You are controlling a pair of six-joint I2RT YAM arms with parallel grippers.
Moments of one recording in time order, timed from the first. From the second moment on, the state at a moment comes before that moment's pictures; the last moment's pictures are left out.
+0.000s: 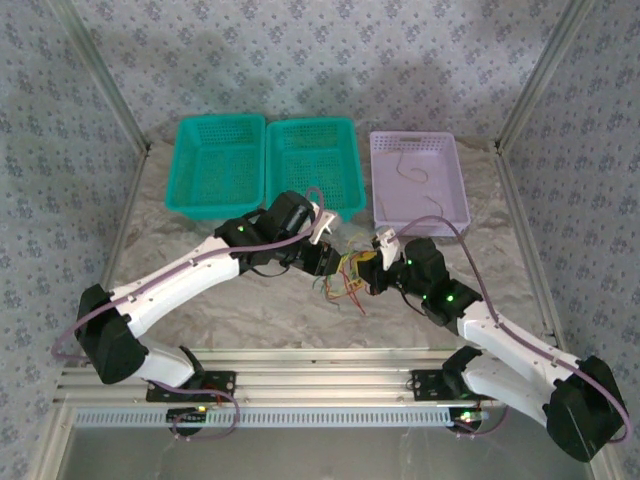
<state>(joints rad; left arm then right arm) -0.87 1.42 1.26 -0.67 0.38 -0.43 0.62 0.92 0.49 0.02 -0.27 0.17</state>
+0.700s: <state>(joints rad) -0.88 1.33 1.26 -0.69 0.21 -0.43 0.65 0.99 0.51 0.09 -0.25 0.17</state>
